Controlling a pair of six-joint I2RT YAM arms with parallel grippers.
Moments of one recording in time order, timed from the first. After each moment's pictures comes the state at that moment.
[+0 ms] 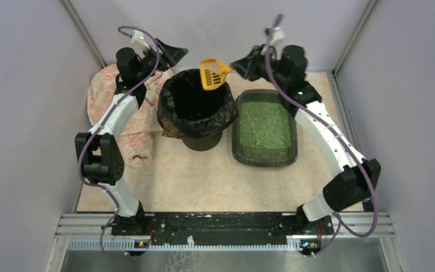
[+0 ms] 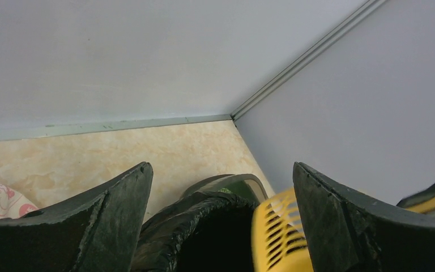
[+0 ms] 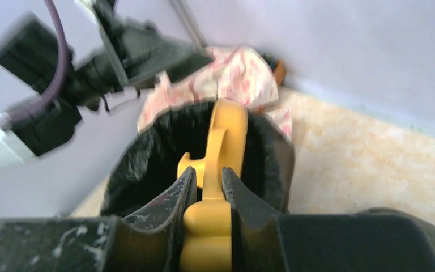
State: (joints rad) left arm -0.12 1.77 1.50 0.40 0.54 -0.78; right arm 0.46 1.53 1.60 -0.16 -0.35 0.29
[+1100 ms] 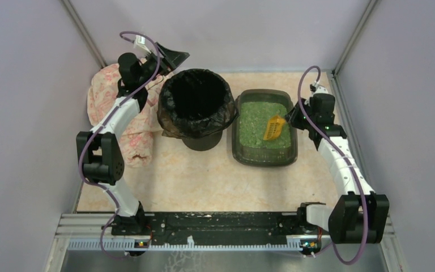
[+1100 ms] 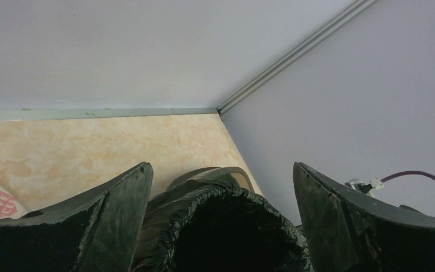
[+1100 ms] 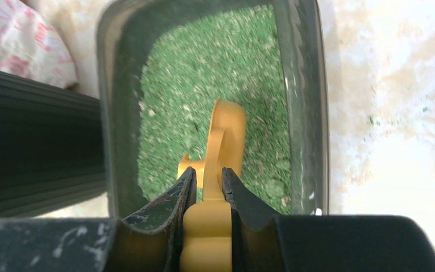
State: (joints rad) left arm -0.12 1.78 1.43 0.48 0.57 -0.86; right arm 0.01 1.18 0.94 -0.32 -0.20 0.40
